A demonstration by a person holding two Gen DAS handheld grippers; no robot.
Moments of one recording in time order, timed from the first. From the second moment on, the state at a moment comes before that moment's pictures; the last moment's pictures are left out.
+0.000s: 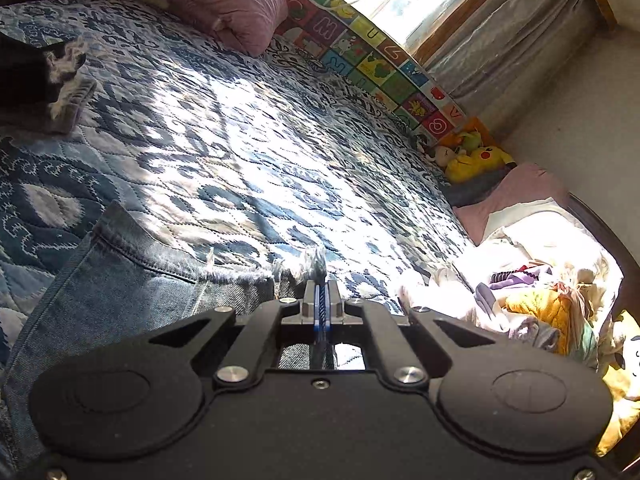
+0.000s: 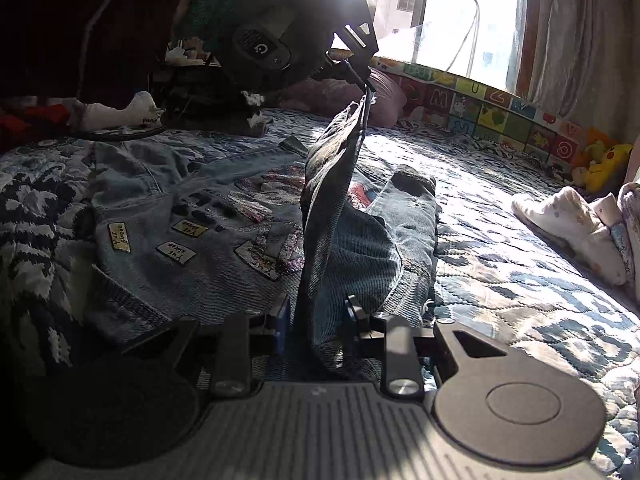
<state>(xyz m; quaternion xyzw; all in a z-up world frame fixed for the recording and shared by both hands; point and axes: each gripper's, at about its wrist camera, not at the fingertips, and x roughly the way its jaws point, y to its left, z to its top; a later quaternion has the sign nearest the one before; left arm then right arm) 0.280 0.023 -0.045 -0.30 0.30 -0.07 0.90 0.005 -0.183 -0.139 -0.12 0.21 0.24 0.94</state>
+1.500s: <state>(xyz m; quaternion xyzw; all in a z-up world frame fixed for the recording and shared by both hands) 0.350 -0.104 -0.096 -0.10 0.34 0.00 0.93 0.039 -0.262 -0.154 0.24 0.30 0.25 0.89</state>
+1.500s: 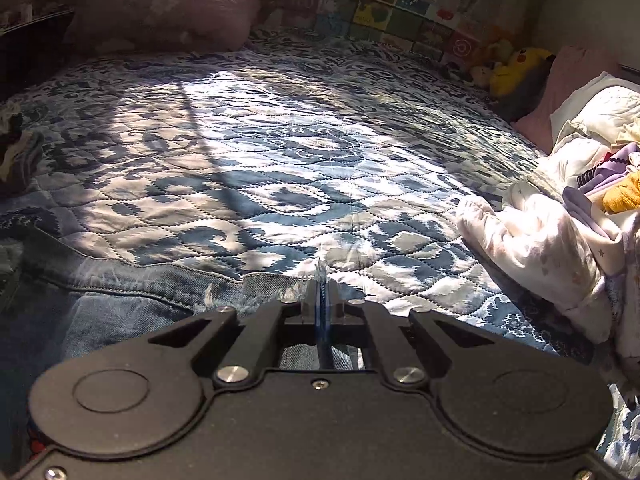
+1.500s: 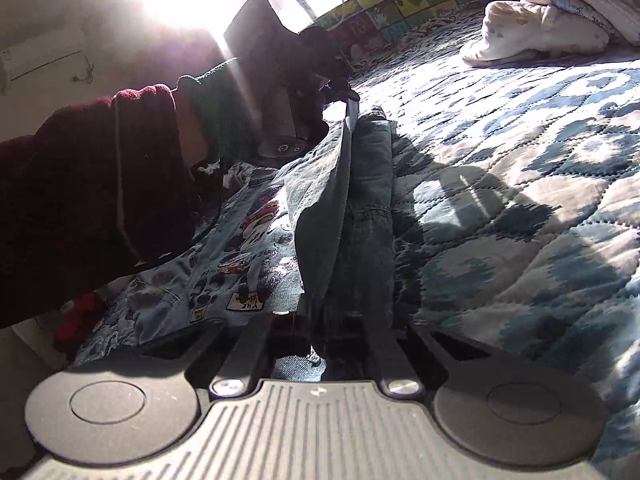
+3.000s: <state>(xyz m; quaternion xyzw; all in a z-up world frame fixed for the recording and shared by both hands) 0.183 -0.102 -0.118 0.00 0.43 -0.23 0.87 0.023 -0.270 -0.142 0.26 0.26 0.23 0.90</state>
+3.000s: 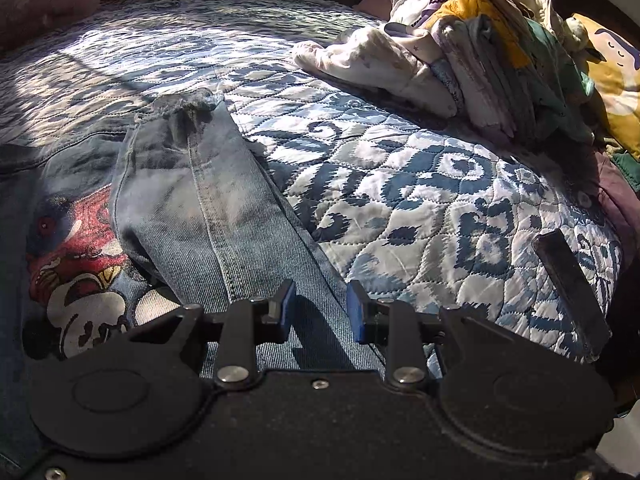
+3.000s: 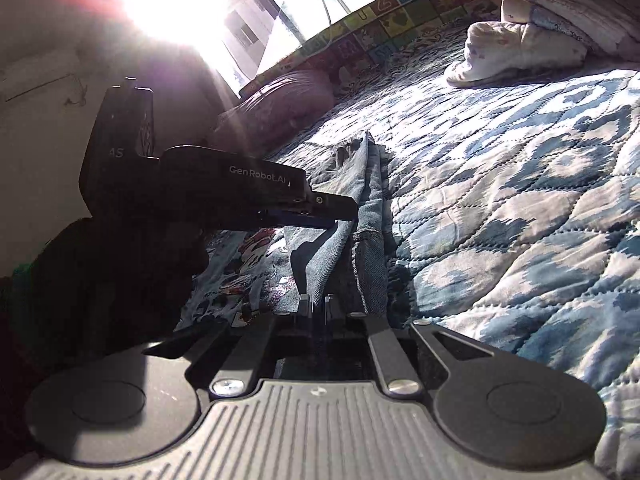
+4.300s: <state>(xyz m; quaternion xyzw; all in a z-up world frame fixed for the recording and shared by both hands) 0.141 -0.046 -0.107 -0.11 0.37 -0.20 0.90 0.005 -0.233 -0.120 0.05 0.22 0.18 0.96</state>
